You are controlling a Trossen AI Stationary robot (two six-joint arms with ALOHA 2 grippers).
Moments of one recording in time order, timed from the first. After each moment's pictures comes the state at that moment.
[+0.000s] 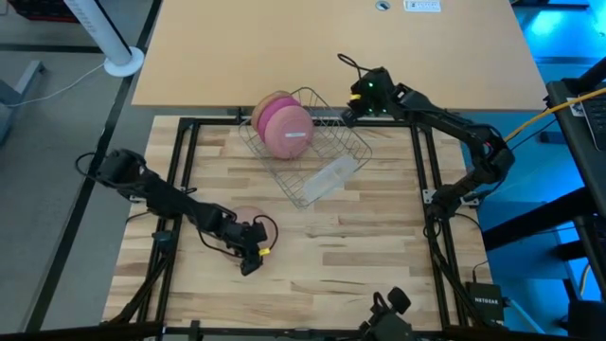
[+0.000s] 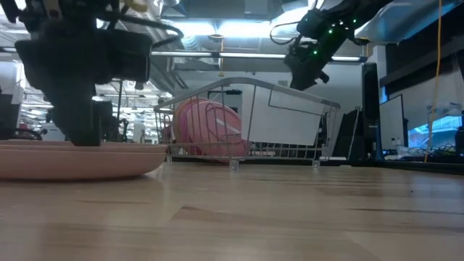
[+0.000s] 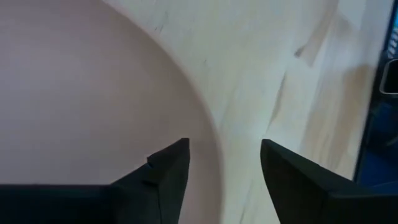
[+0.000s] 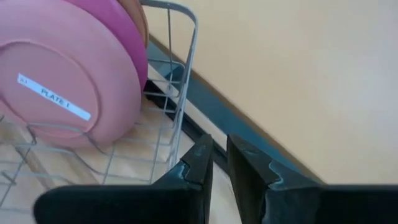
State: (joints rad) left arm -0.39 1.54 0.72 -0.13 0.08 -0.86; right arm -0.77 1.53 1.28 -0.46 0.03 -0.04
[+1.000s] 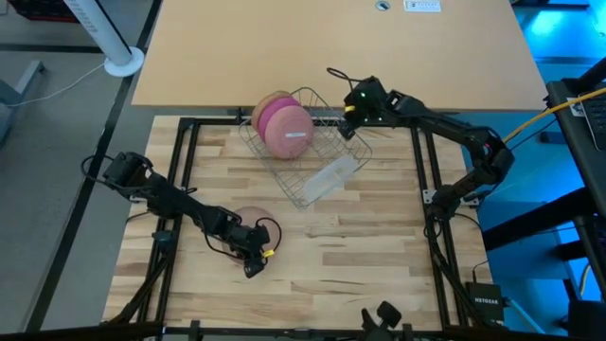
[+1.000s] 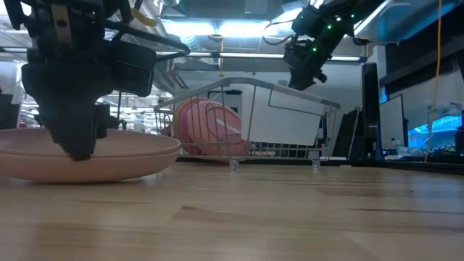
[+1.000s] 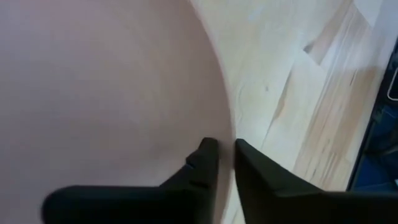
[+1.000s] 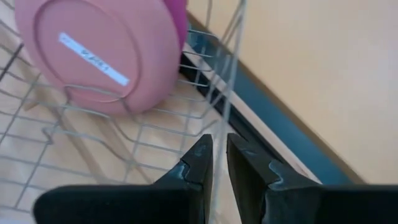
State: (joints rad) left arm -0.39 1.62 0.75 -0.12 0.12 -0.94; right arm -0.67 1.52 1.28 -0.55 0.03 -0.04
